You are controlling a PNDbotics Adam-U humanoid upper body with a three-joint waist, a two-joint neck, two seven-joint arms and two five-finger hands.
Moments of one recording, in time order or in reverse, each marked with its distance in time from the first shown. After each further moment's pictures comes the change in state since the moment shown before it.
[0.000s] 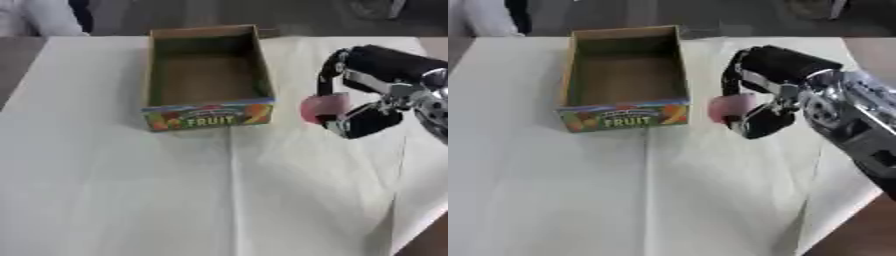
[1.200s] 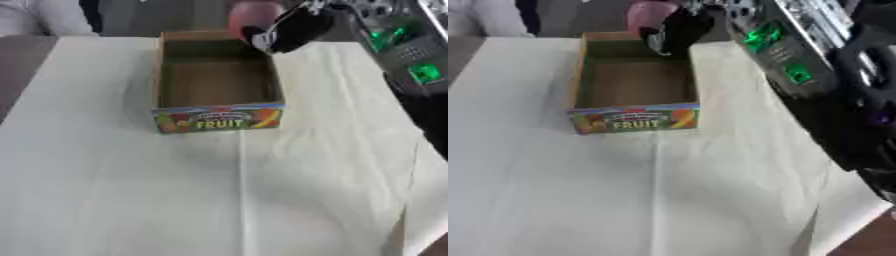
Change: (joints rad) left arm -0.001 0.000 -0.016 0.000 0.005 0.004 -0.020; right arm -0.423 0.326 0.054 0.303 0.180 0.116 0.091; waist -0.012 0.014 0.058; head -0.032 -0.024
